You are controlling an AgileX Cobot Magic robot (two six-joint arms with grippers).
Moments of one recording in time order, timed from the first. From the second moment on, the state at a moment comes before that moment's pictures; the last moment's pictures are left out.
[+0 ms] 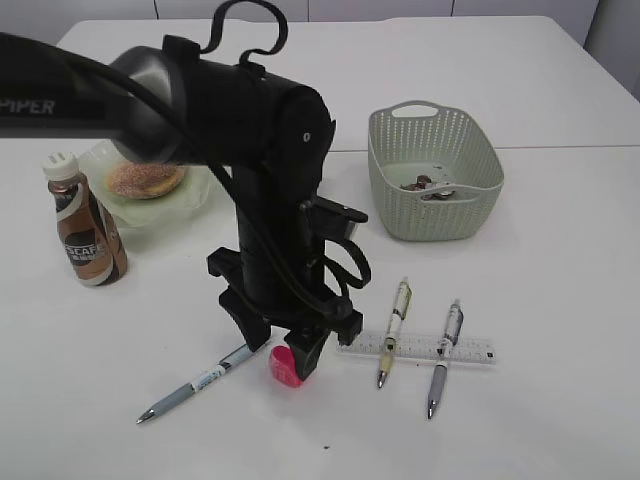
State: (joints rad) left arm -0.77 2.14 -1.59 -0.05 1.15 -0.19; right arm 0.18 0.88 -1.01 0.20 1.25 0.12
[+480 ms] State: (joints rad) left arm -0.77 2.19 -1.59 -0.03 1.08 -0.19; right arm 0.18 0.88 -1.01 0.20 1.25 0.12
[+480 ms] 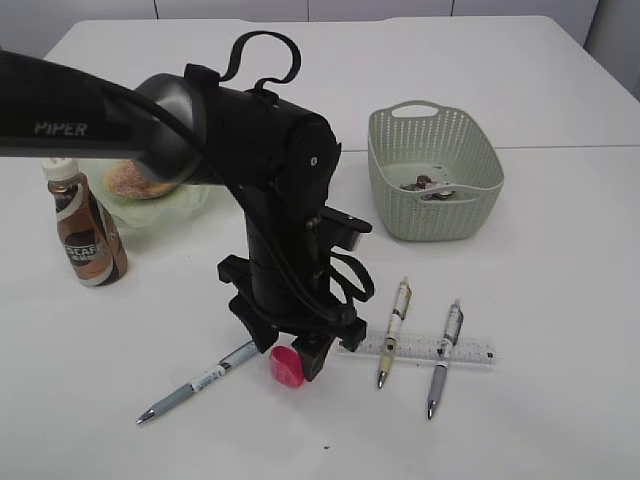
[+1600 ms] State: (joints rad) left arm -0.77 2.25 -1.59 -0.02 1.05 -0.19; right arm 0.18 0.88 -1.01 0.20 1.25 0.12
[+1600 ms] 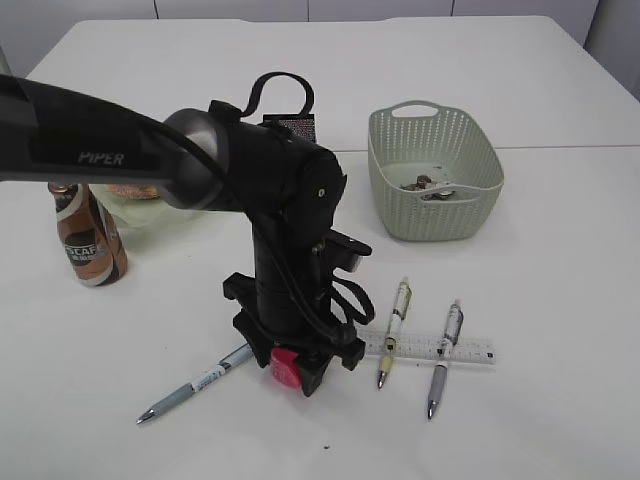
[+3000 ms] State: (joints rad) left arm -0.77 2.26 -1.60 -0.01 1.05 -0.19; right arm 0.18 0.88 -1.01 0.20 1.25 0.12
